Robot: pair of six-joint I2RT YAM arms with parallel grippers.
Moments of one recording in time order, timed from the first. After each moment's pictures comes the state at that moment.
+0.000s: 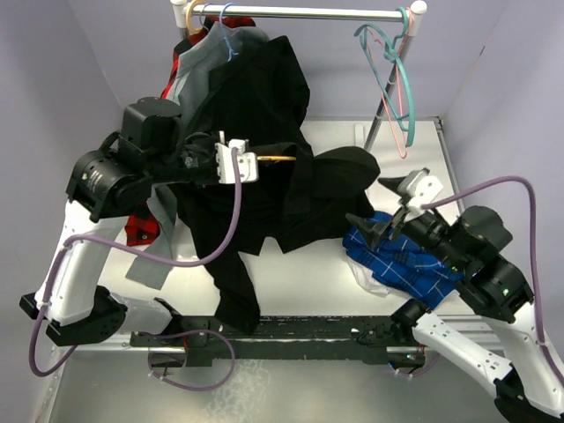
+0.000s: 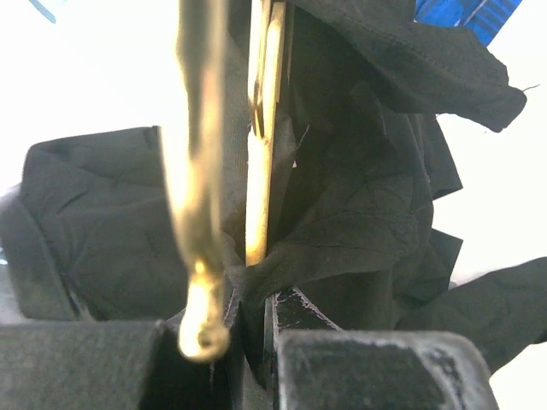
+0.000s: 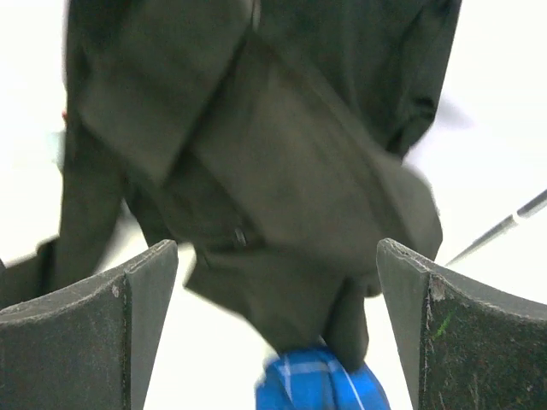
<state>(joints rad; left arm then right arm) -0.64 1.34 2.04 -1.19 0.35 0.93 0.63 0.64 1.16 -0.47 -0.14 -0.14</state>
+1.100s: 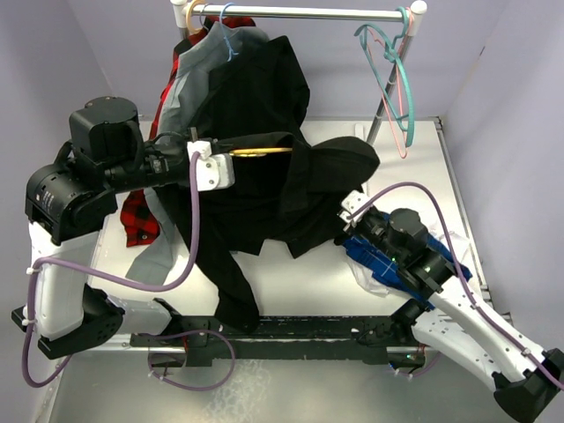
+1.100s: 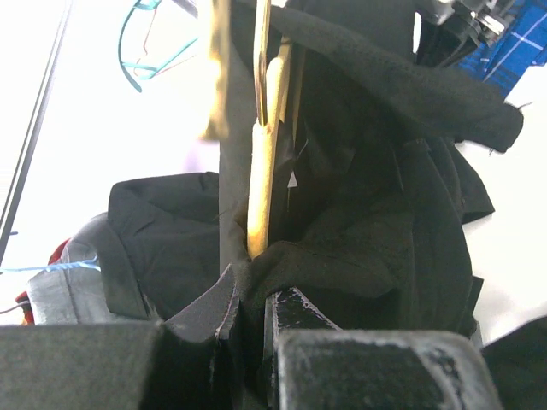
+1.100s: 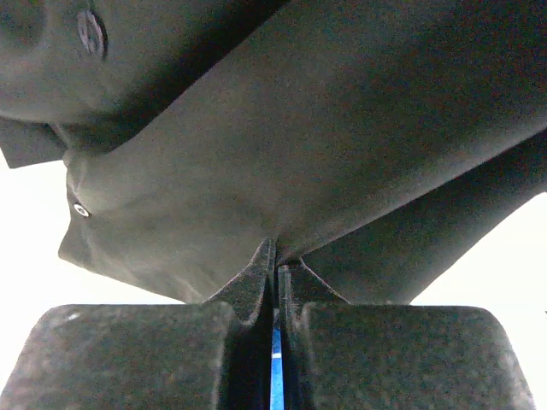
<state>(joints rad) -0.64 1.31 2.22 -1.22 0.43 0.91 0.63 0.70 0.64 -0.11 -0.01 -0.47</state>
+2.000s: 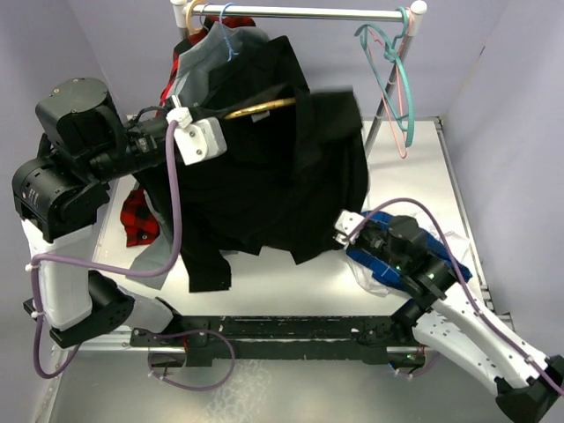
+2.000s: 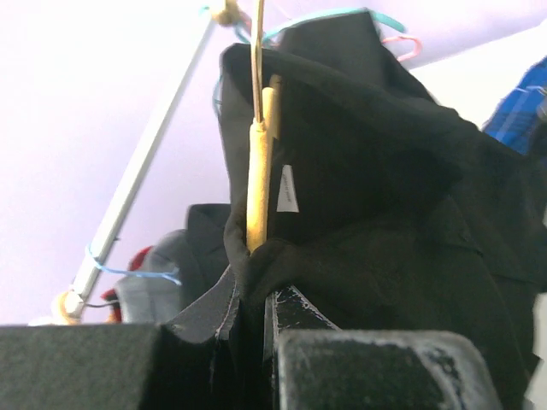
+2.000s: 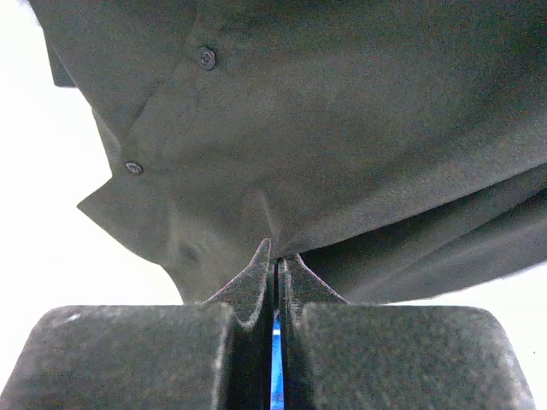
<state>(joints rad) -0.64 1.41 2.45 -1.14 0.37 0.81 0.65 0.61 0.59 -0.23 -0.13 -0.60</state>
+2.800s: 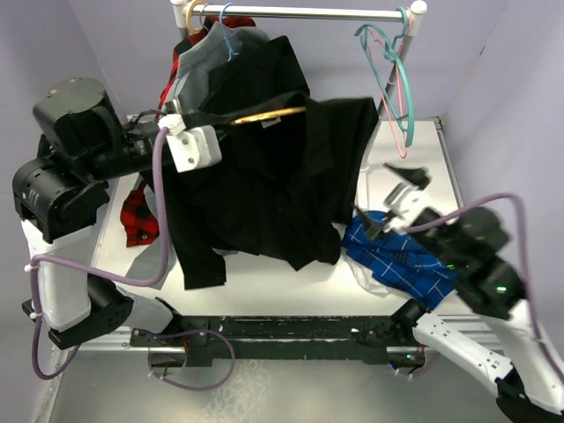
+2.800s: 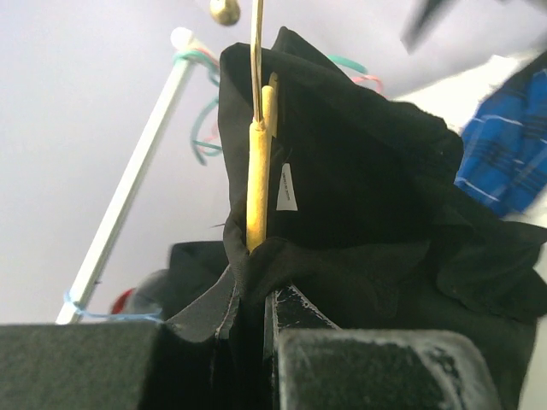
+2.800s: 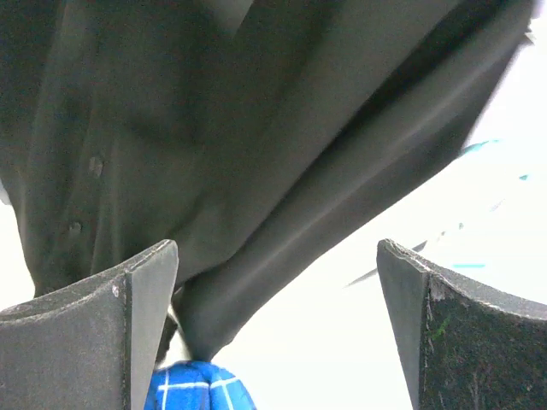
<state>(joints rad) -0.64 1.42 2.48 -1.09 0.48 0.79 0.65 0.61 1.01 -0.41 -0.10 -0.60</state>
